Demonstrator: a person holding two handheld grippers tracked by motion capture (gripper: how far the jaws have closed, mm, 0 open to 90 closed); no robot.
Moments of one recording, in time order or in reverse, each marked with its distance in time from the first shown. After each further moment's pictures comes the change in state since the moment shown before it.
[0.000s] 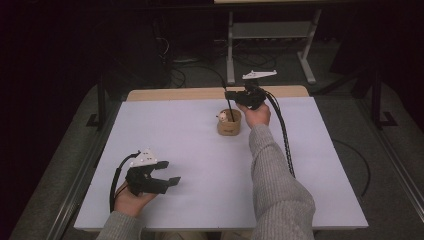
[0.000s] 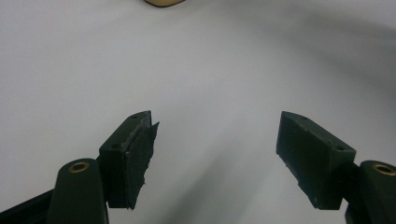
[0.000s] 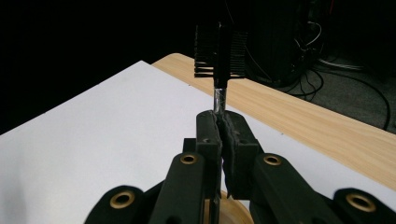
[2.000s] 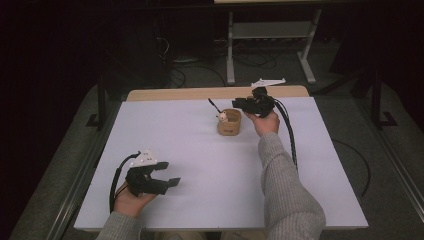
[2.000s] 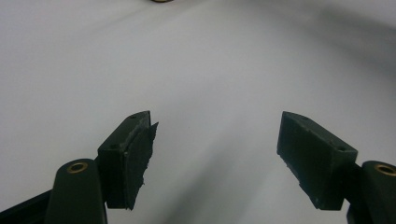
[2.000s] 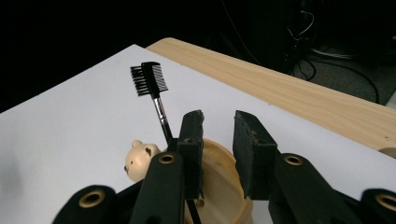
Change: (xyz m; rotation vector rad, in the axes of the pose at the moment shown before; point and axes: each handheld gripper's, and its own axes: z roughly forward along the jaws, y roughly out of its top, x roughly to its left) left arm 0.001 -0.002 0.000 0.008 -0.007 0.001; right arm -0.006 -0.026 -0.022 0.023 -0.023 0.013
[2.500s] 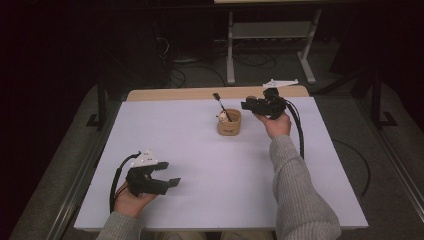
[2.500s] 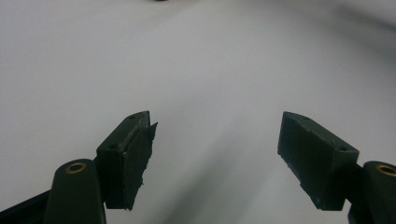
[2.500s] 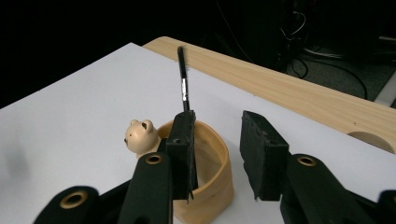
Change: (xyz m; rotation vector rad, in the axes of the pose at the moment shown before) left arm -0.001 0.000 0.001 0.004 0.003 0.000; right arm -0.008 -0.005 -0.032 -0.001 -0.015 0.002
